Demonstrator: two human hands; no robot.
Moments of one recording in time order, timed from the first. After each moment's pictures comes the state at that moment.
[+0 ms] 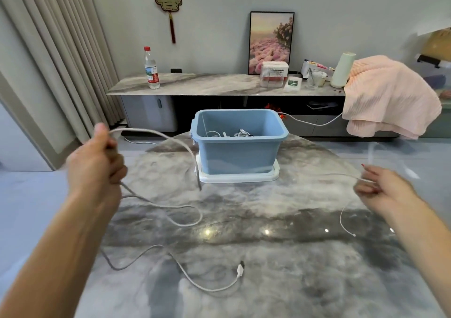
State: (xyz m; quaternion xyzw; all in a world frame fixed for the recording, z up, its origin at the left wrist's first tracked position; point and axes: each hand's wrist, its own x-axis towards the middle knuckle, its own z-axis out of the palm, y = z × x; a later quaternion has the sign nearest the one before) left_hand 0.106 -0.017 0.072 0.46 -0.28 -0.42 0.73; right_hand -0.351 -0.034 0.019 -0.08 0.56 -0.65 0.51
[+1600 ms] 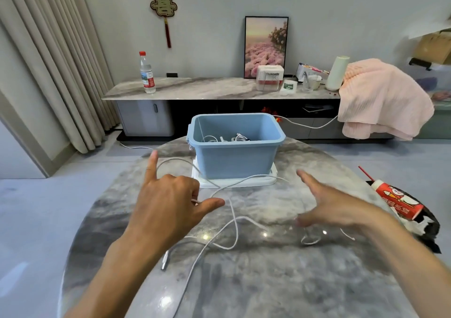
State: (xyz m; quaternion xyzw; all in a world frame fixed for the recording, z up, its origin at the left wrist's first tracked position) left_hand 0.034 0.005 0.050 0.55 -0.79 0.10 0.25; right_hand -0.271 -0.006 0.044 -0.65 0.68 -0.08 0.34
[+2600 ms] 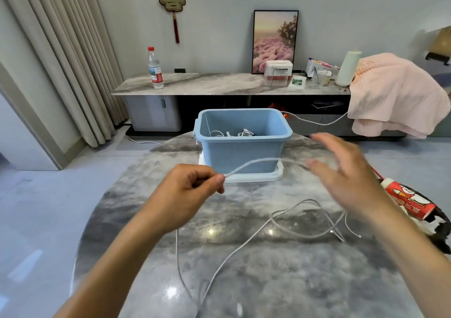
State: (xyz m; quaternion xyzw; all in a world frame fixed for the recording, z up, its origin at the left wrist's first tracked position) left_hand 0.028 0.013 0.063 0.47 -0.72 -0.35 0.38; right_hand -0.256 -0.001 0.064 -0.69 0.62 -0.38 0.08
